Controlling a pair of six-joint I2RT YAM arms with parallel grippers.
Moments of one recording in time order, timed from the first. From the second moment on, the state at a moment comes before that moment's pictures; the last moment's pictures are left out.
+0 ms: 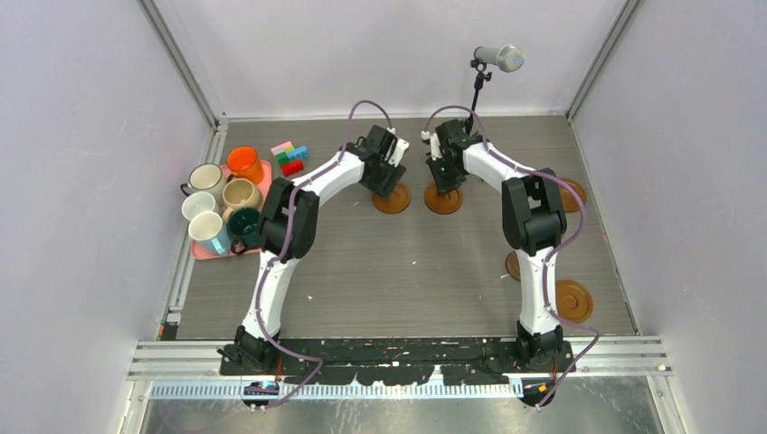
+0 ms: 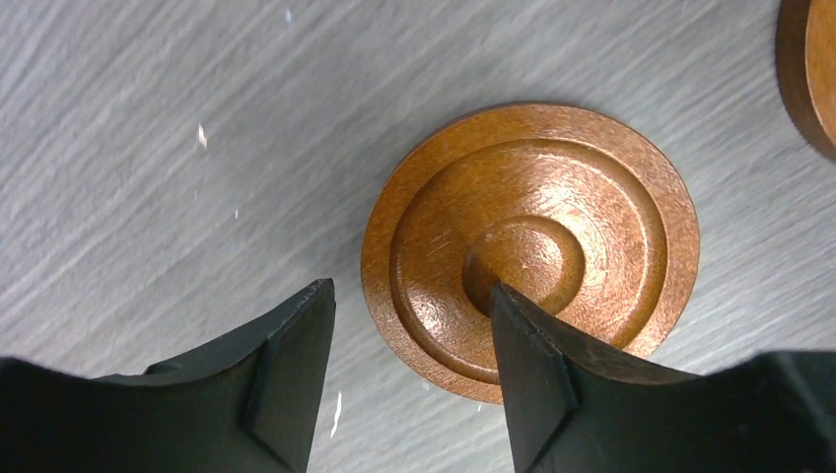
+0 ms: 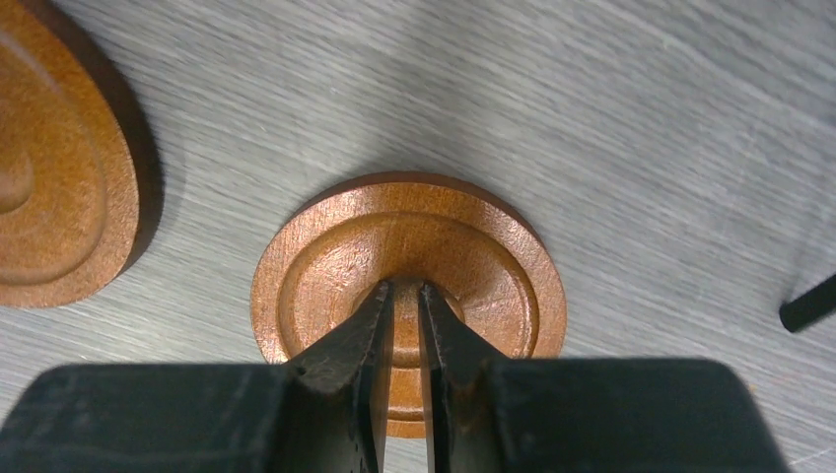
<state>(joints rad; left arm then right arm) -0.53 2.32 1.92 -0.62 0.01 0.10 0.33 2.18 1.70 -0.65 -0.06 -0.07</state>
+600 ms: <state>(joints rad) -0.48 2.23 1.78 -0.60 0.02 0.10 0.40 2.22 1.75 -0.65 -0.05 -0.07</state>
